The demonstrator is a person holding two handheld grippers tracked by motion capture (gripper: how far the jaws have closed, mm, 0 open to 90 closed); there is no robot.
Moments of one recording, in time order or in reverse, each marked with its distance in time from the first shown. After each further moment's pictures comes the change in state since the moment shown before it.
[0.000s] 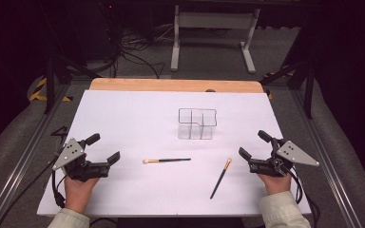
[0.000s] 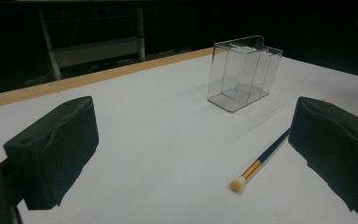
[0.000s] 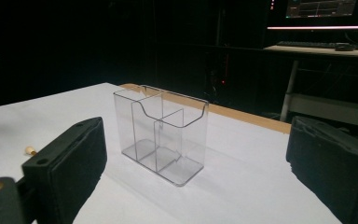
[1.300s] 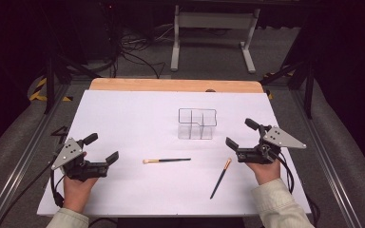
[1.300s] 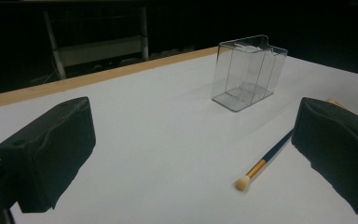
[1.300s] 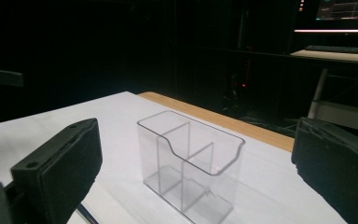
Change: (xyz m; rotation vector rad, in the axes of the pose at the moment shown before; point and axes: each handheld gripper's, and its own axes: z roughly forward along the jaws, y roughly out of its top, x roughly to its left) left arm 0.002 0.000 -0.001 -0.003 0.013 0.003; right arm 0.015 0.036 0.042 0.008 0.092 -0.009
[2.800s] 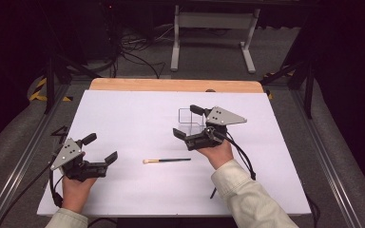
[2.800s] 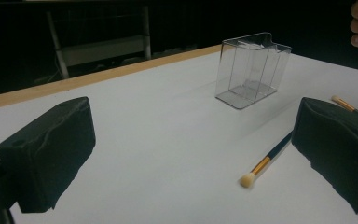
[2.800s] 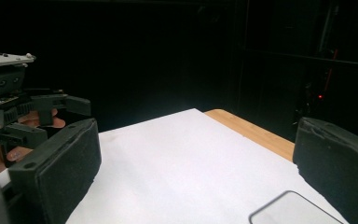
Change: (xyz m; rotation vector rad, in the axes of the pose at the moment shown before) left arm 0.002 -0.001 -0.002 0.003 0.008 0.007; right arm 0.067 0.037 0.120 0.006 0.265 -0.010
